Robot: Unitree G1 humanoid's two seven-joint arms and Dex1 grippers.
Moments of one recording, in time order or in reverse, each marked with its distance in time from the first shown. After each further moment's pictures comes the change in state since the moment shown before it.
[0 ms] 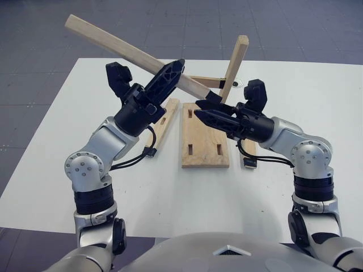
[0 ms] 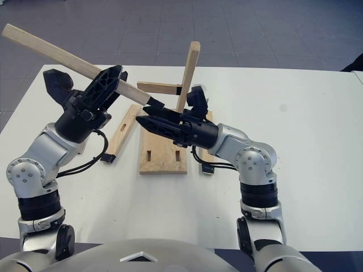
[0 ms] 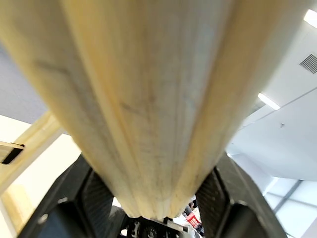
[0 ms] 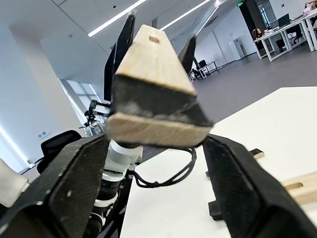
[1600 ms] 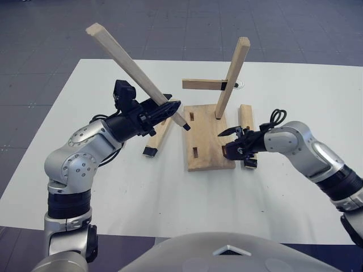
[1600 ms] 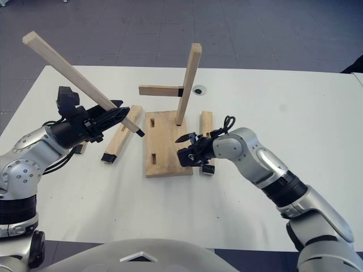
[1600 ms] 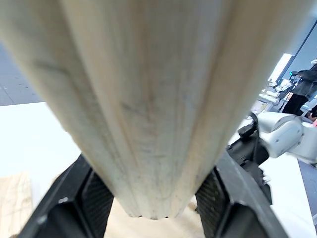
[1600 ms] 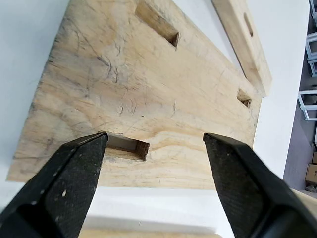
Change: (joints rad) left arm 0.061 0.251 -0.083 -0.007 0.712 -0.068 -0.400; right arm -0.088 -0.529 0.621 0.124 -1.334 -0.971 0.240
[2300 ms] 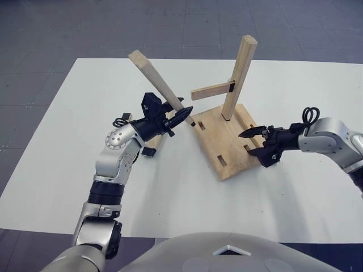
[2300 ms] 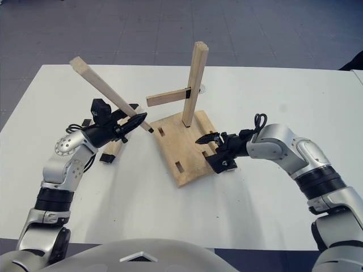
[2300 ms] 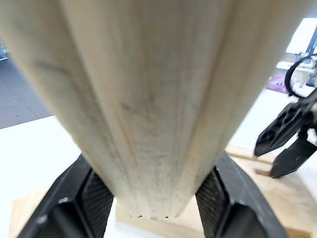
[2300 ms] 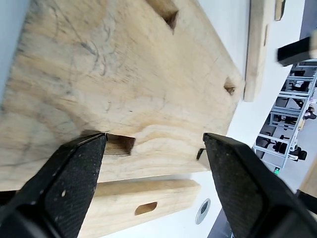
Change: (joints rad) left arm -0.070 -0.192 -0.200 0.408 0.453 -0.552 -0.130; right arm -0.011 -0.124 -0.134 0.273 -0.089 -0.645 -0.165
